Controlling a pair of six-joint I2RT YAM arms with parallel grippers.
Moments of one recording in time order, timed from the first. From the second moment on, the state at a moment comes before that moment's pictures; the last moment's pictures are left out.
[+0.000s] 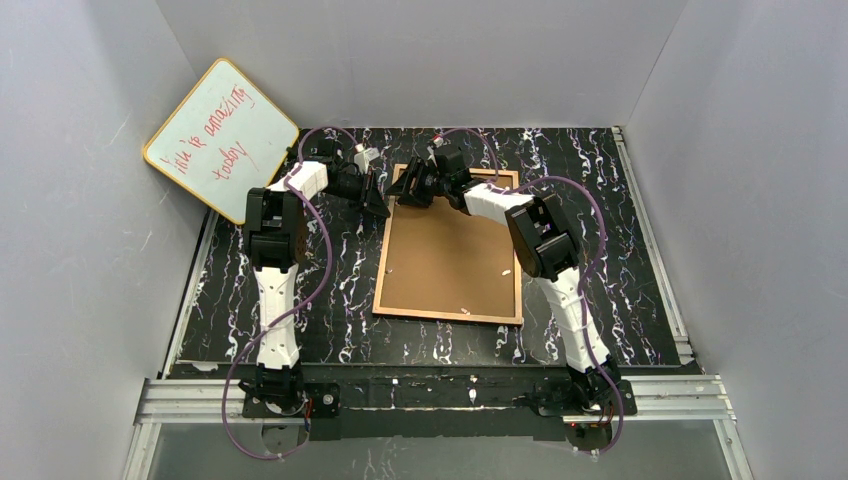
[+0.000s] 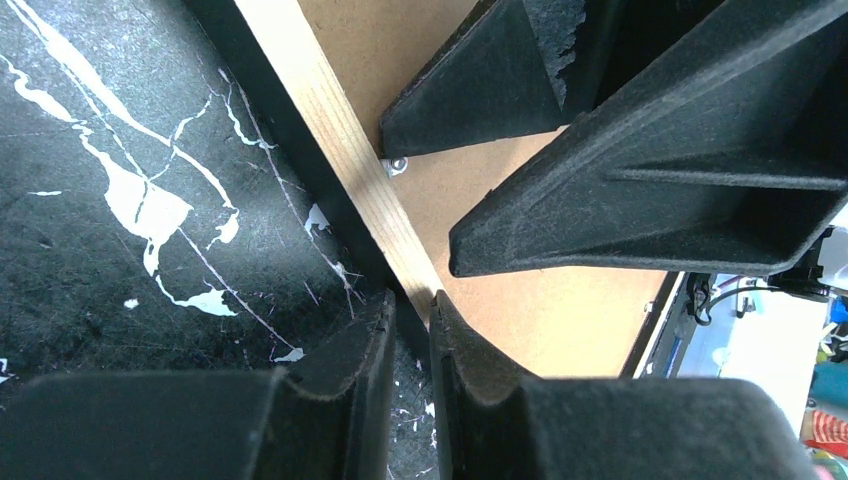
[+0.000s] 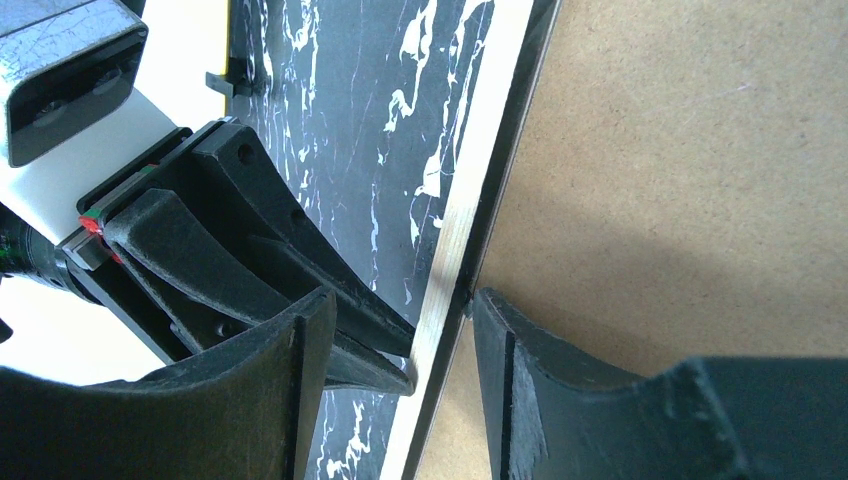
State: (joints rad) left arm -0.12 2.37 1.82 -0.69 0.90 0.13; right arm 0.57 2.44 1.81 0.15 -0.46 0.91
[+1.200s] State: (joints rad) left arm -0.20 1.96 1.27 -0.83 0.67 0.46; right arm 0.08 1.80 1.19 -0.01 -0.13 0.76
